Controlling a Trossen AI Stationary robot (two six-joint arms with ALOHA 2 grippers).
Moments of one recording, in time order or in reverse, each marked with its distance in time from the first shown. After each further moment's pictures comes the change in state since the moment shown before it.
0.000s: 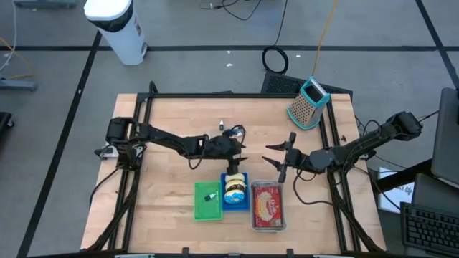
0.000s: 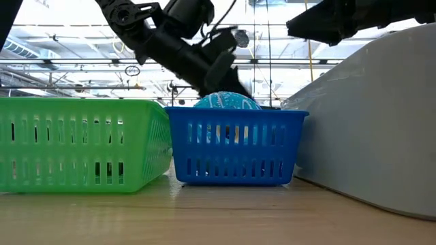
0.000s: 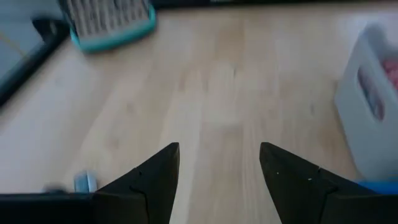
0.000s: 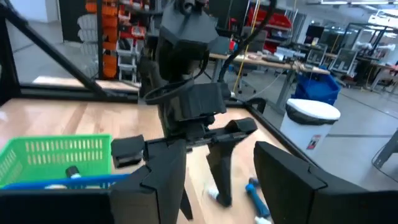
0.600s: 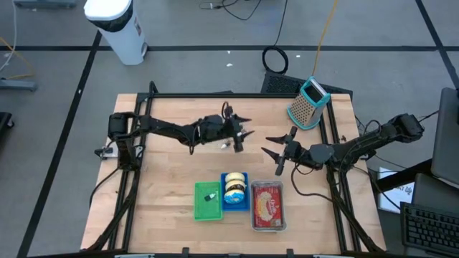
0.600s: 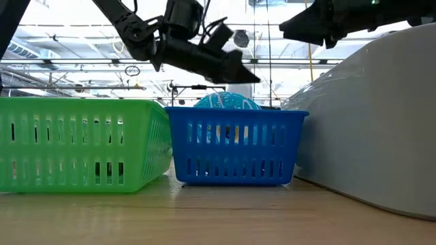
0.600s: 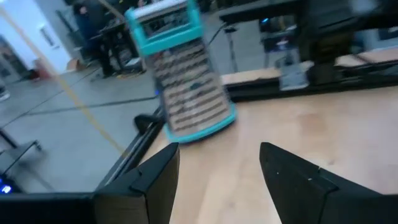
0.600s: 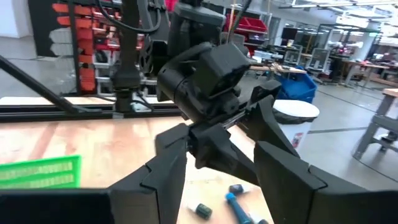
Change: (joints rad) left arm 0.166 0.003 0.000 0.359 0.005 0.233; right arm -0.086 0.000 0.000 0.058 0.000 0.007
